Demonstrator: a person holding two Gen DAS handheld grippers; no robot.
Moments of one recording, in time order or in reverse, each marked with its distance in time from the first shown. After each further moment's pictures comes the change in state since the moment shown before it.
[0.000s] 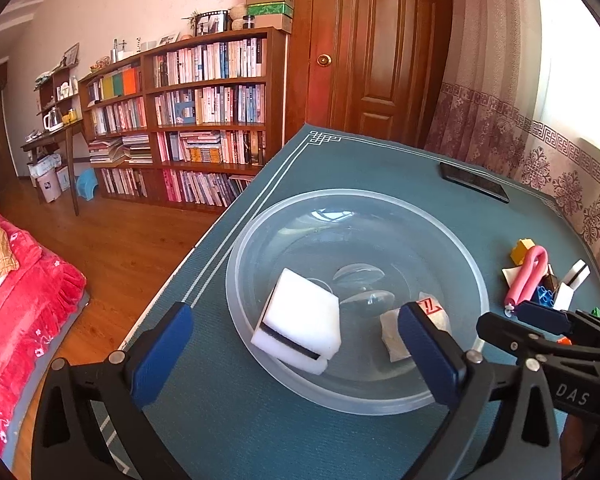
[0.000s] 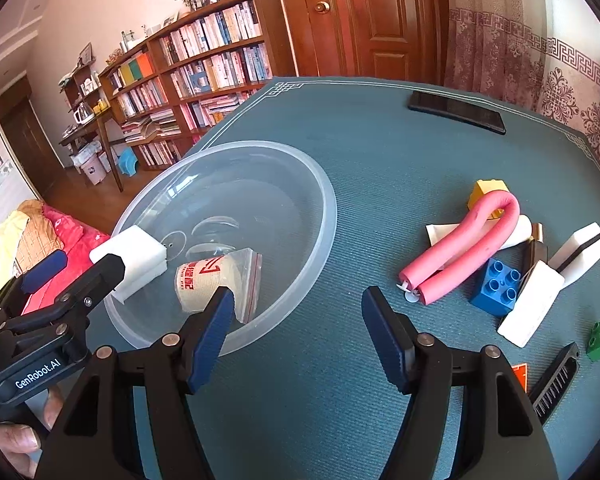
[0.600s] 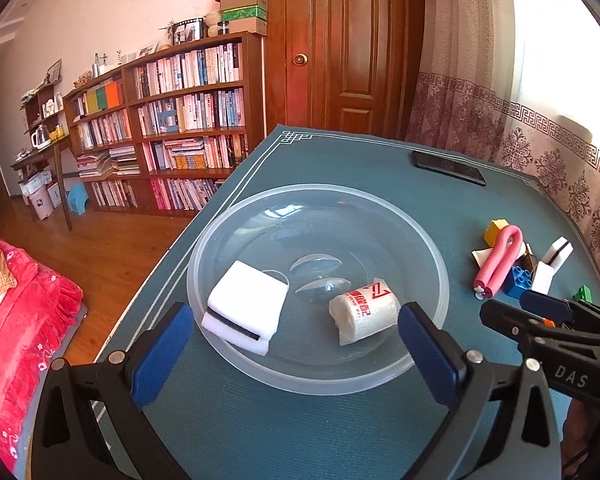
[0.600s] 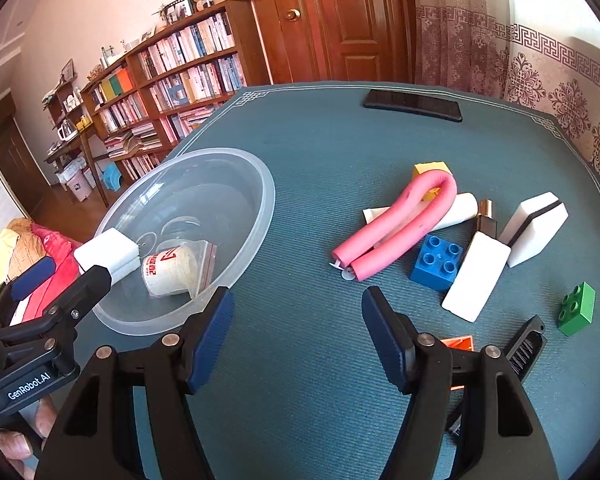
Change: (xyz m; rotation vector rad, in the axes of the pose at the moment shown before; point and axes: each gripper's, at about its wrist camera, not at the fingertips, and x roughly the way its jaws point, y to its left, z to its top) left arm -0.015 -0.038 -0.006 0.072 0.001 -0.020; right arm -0.024 -0.035 -0.016 0.061 -0.027 -0.052
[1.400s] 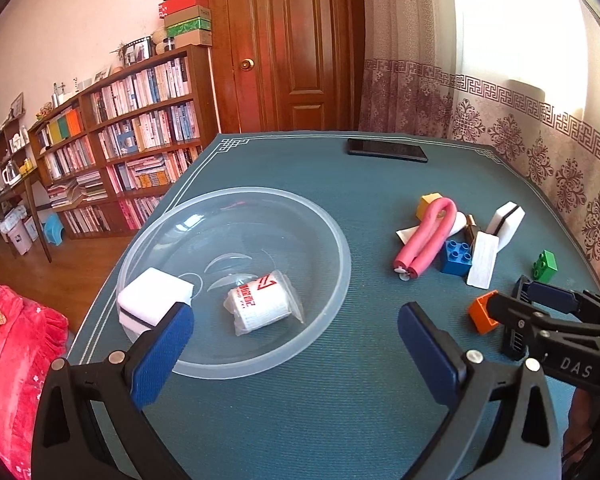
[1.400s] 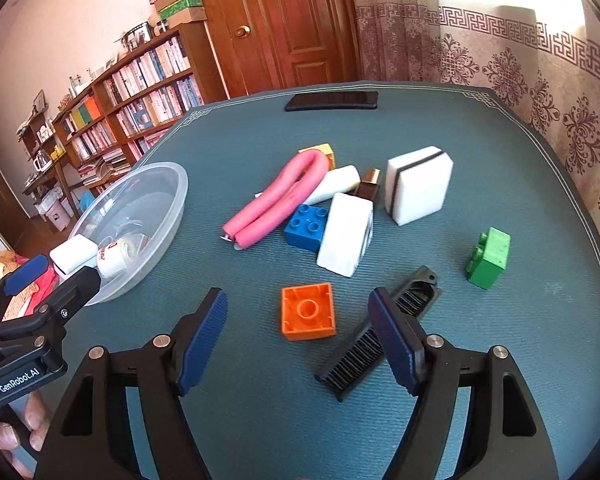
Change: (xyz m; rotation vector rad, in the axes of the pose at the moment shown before) left arm -0.018 -0.074 -0.007 0.136 0.001 -0.085; right arm -0.048 -0.077 -0.033 0.112 -0.049 -0.082
